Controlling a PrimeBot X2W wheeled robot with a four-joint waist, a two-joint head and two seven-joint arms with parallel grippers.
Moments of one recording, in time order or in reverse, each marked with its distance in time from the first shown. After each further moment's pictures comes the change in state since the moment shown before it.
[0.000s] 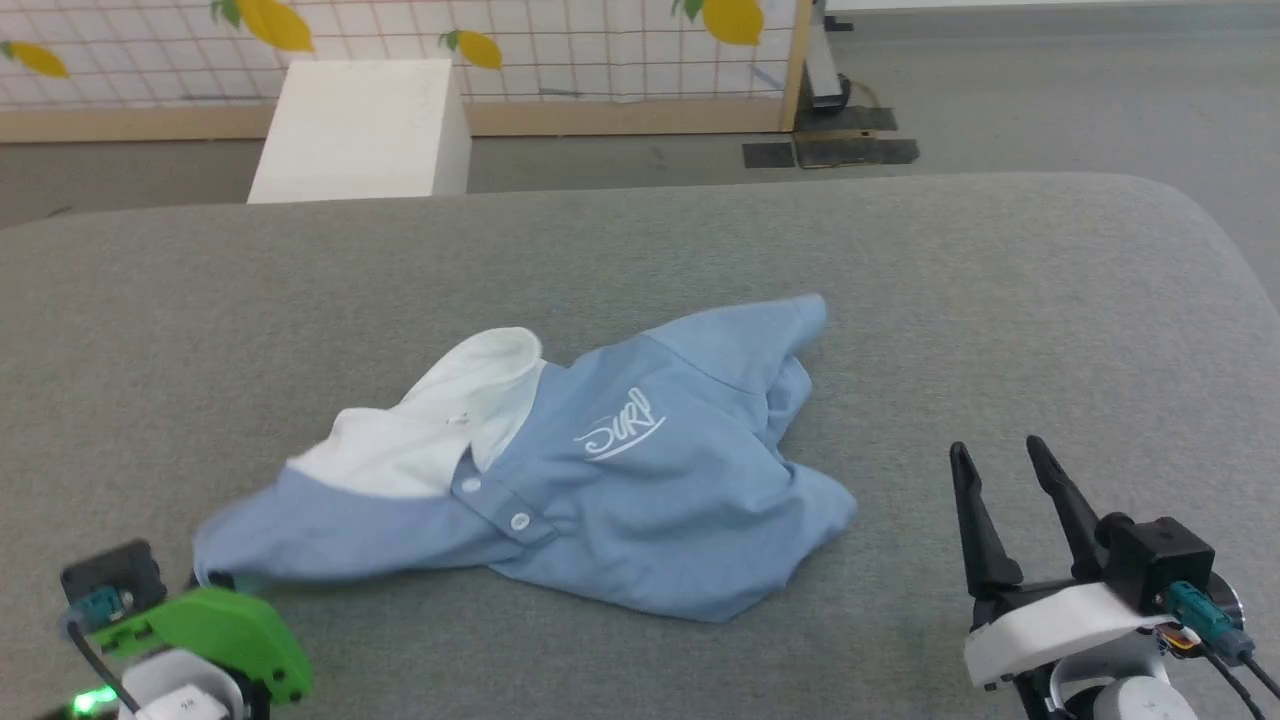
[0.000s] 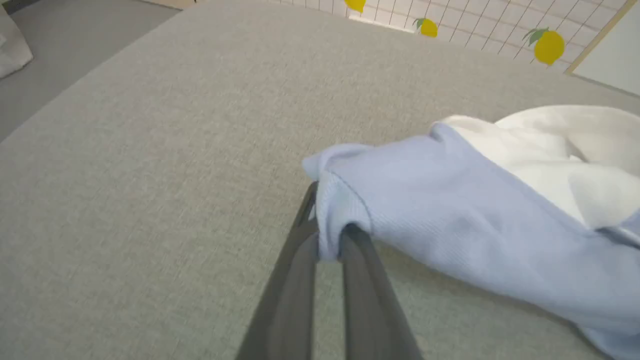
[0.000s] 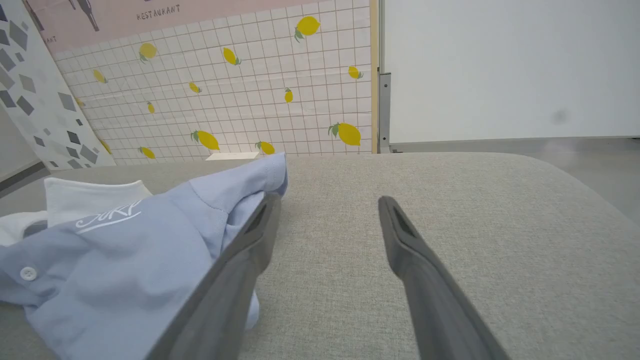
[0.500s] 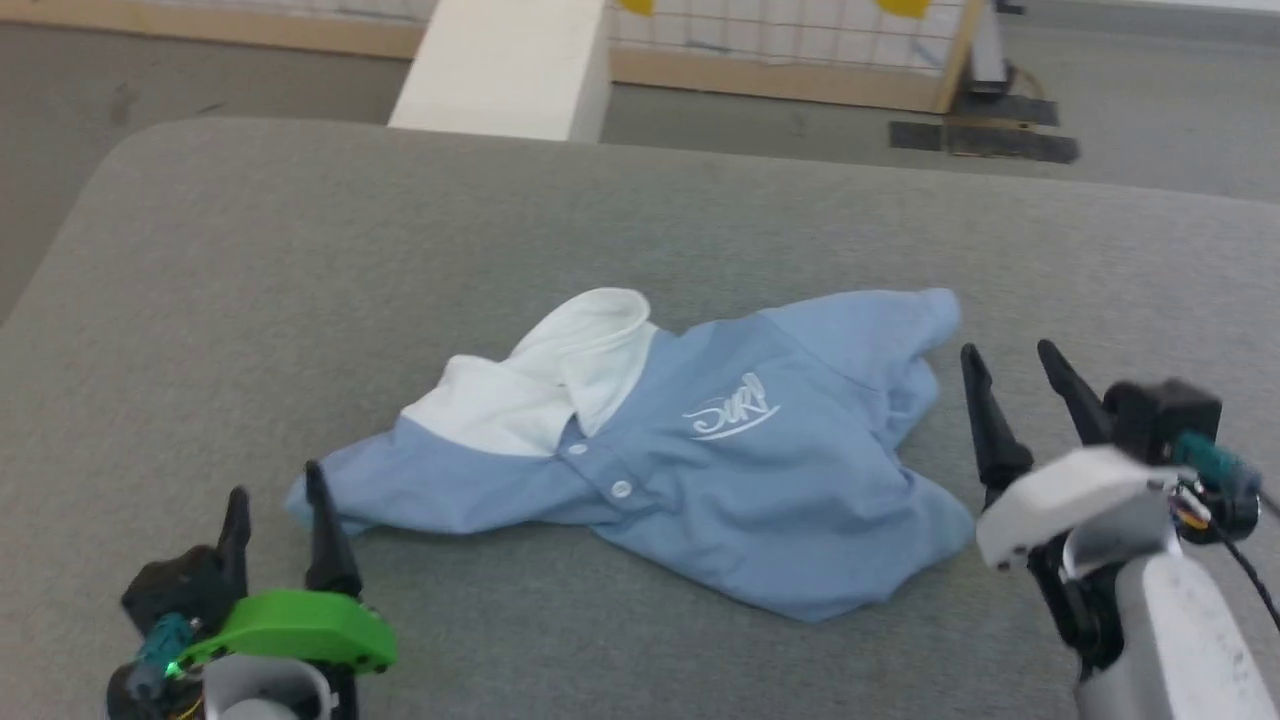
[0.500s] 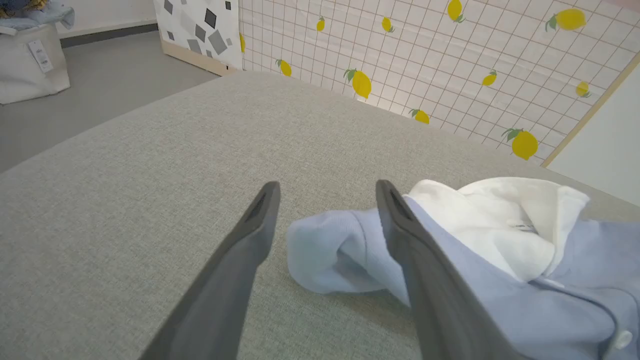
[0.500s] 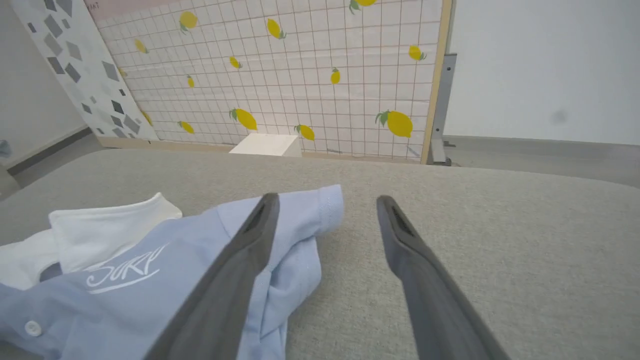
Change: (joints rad) left arm 0.014 -0.132 -0.018 -0.064 0.033 -0.076 -0.303; right arm -0.193 0.000 -0.049 0.047 -0.003 0.000 0.192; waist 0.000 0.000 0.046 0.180
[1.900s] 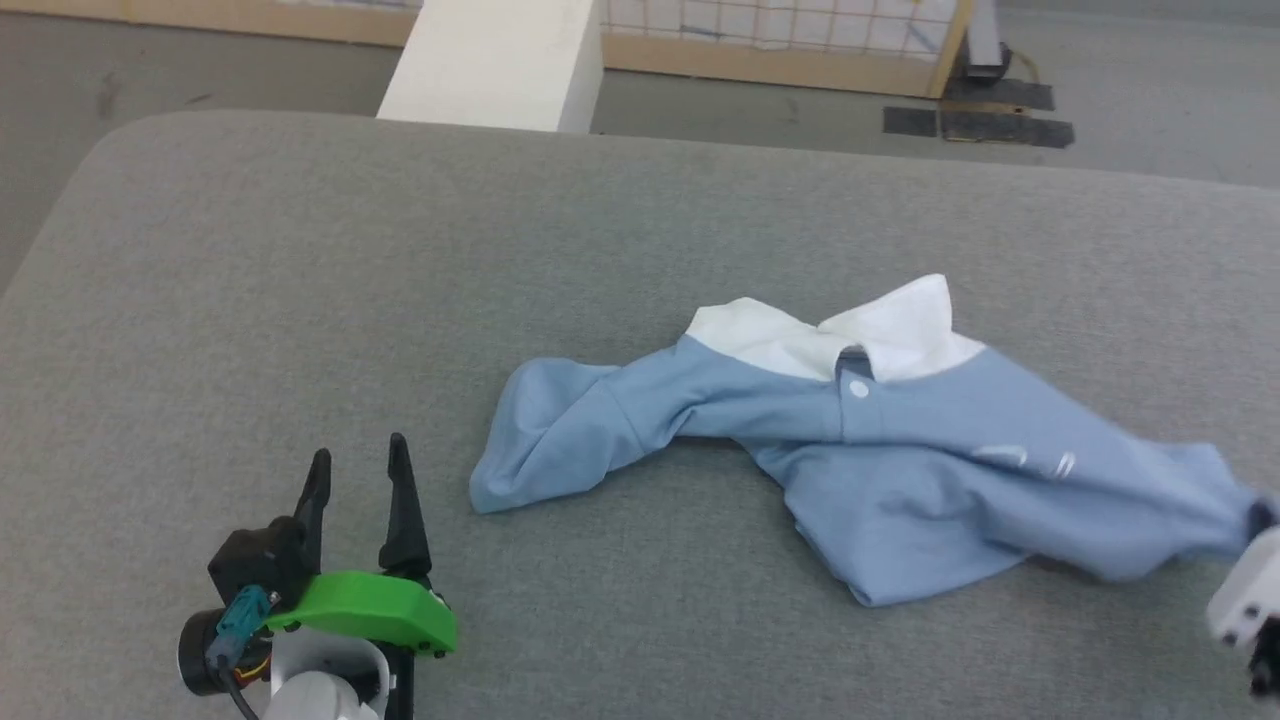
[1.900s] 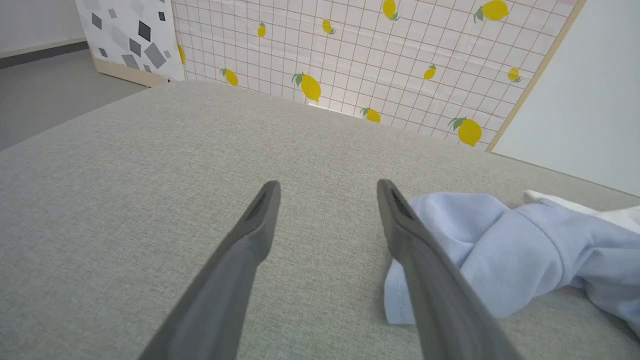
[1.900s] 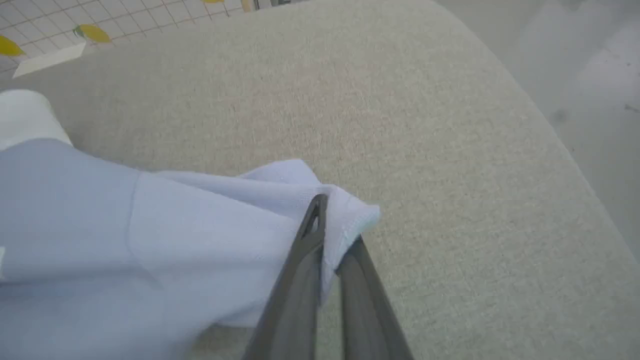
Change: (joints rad) left arm -0.084 -0.197 0.125 0.131 0.270 -0.252 -0.016; right arm 0.029 -0.003 -0.522 0.002 -0.095 0.000 0.429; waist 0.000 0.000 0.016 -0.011
